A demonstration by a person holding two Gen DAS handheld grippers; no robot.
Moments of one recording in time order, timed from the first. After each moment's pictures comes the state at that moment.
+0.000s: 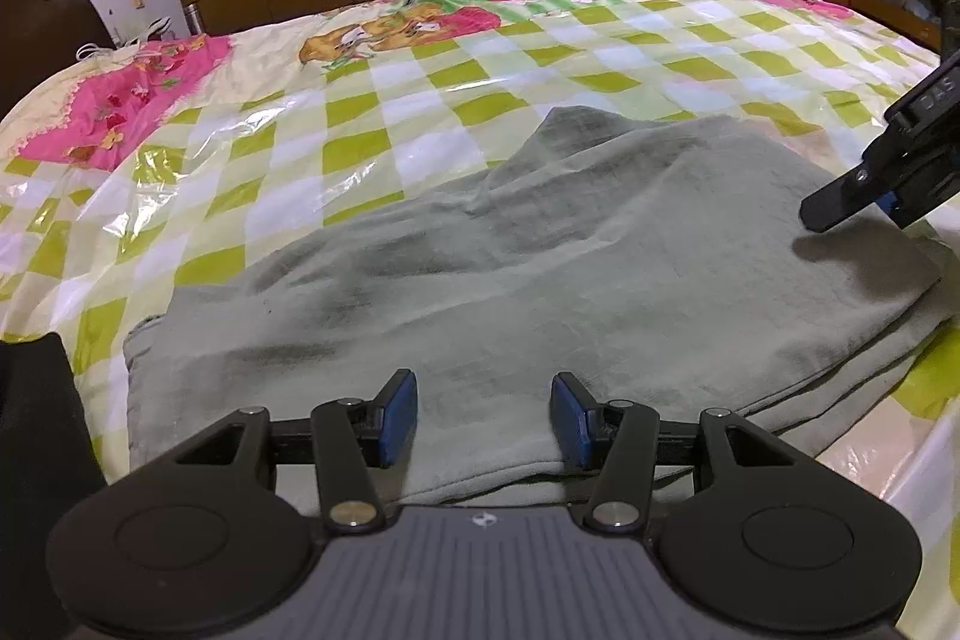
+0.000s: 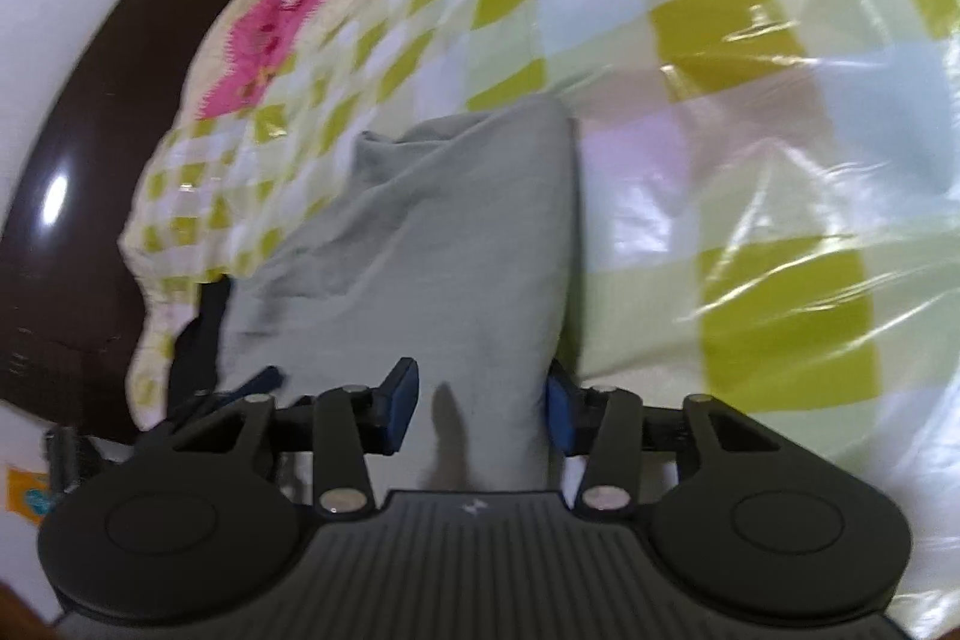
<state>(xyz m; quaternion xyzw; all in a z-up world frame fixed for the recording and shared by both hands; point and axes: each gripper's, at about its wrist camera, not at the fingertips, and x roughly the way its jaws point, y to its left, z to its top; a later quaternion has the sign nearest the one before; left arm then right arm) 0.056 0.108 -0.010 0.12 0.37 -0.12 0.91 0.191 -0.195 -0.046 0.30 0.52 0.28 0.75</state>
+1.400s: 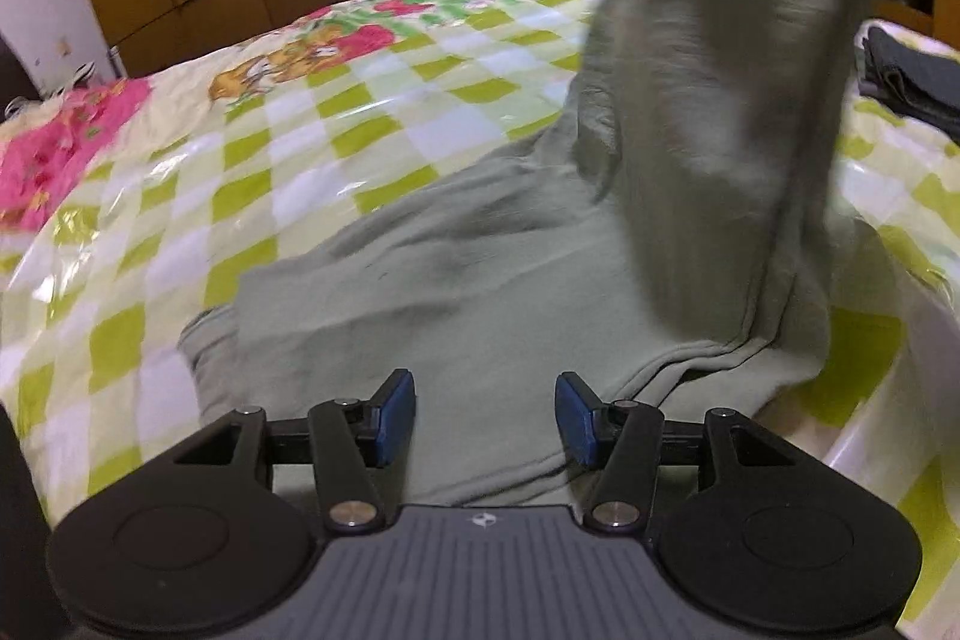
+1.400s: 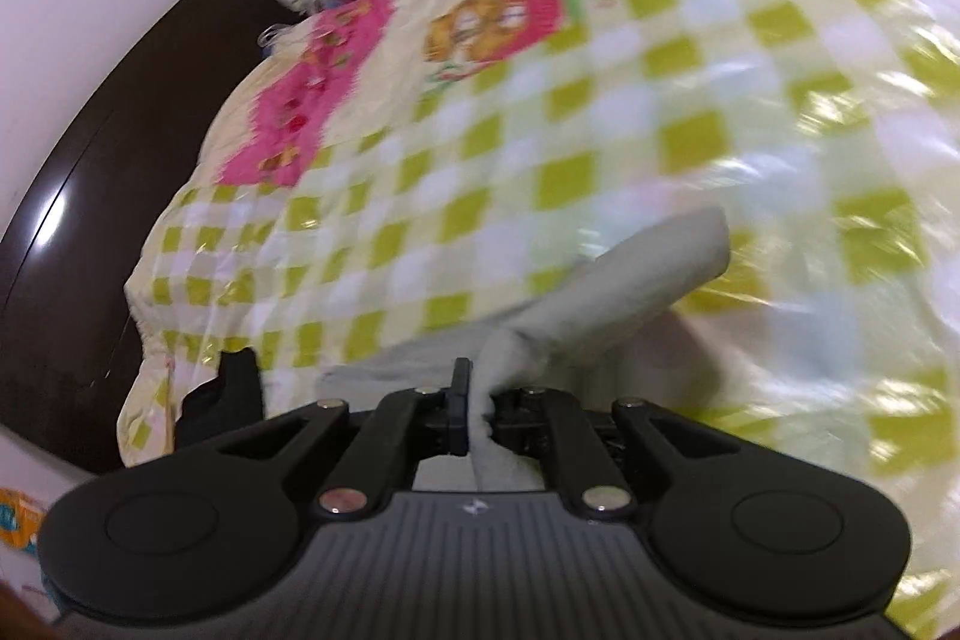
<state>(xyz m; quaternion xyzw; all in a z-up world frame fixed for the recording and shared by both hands) 0.050 0.063 -0.009 0.15 0.37 -0.18 0.90 0.195 -0.177 0.079 0.23 0.46 0.24 0.82</state>
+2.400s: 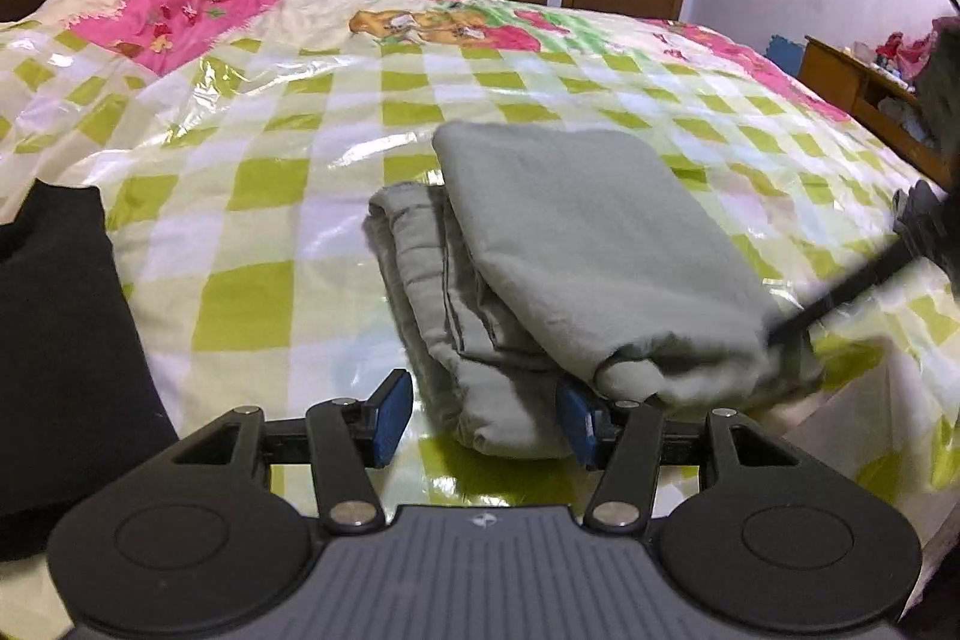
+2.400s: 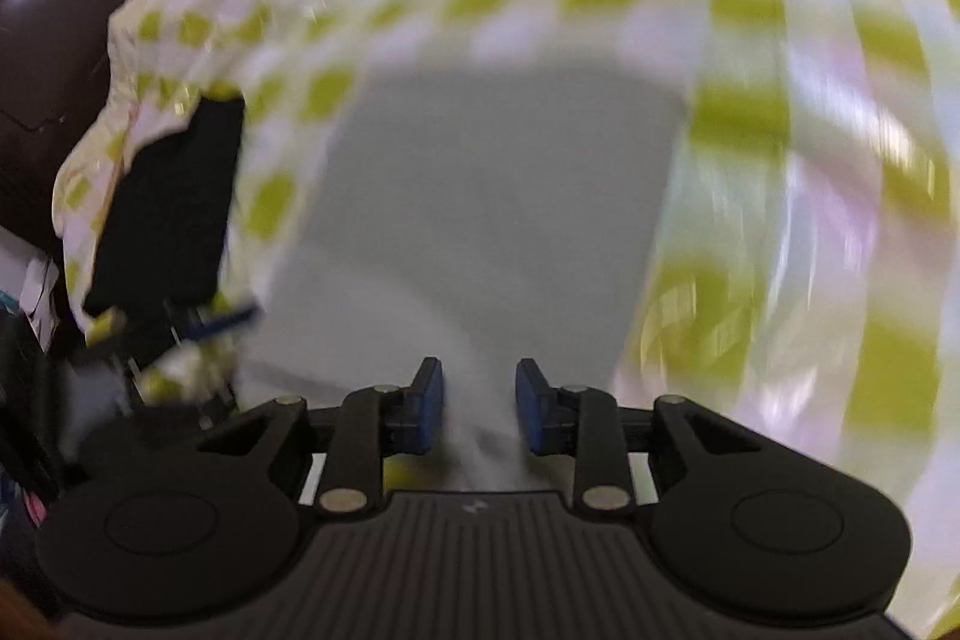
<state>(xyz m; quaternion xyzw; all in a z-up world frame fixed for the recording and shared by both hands) -0.002 0.169 0.002 -0.01 0.37 -0.12 0.92 0.143 -0.078 -0.001 0.08 0.58 0.30 0.76</state>
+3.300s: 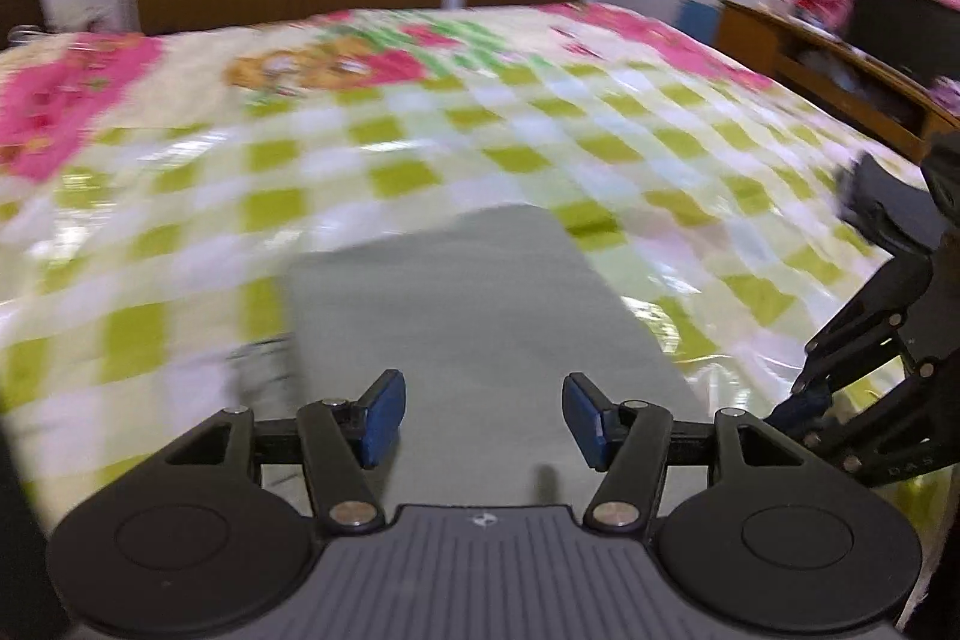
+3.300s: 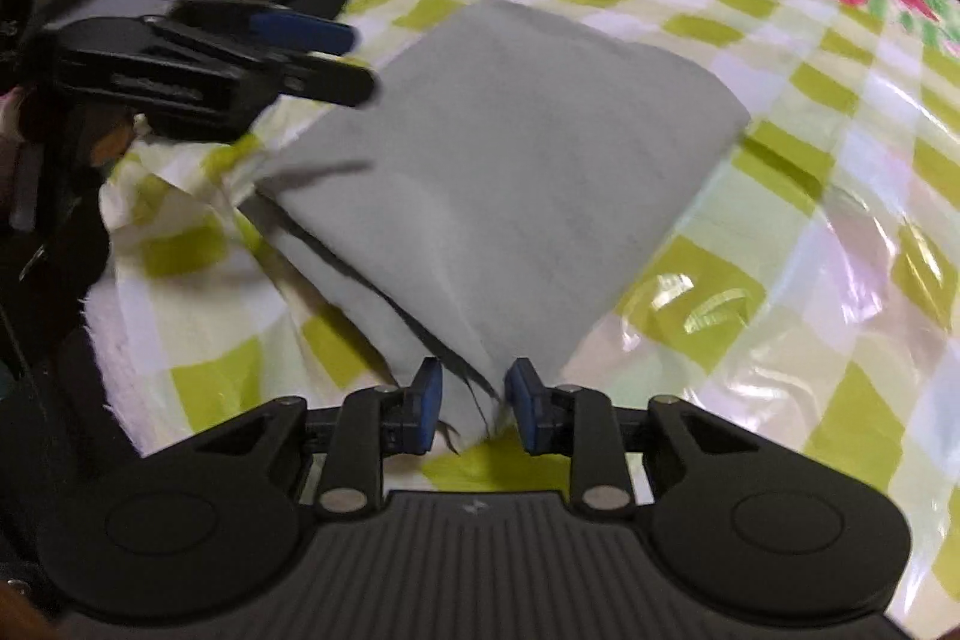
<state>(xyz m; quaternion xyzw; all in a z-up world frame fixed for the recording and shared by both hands) 0.071 0.097 0.026 0.05 0.37 -0.22 0.90 0.103 -0.098 -0.002 -0.11 0.48 0.38 0.78</state>
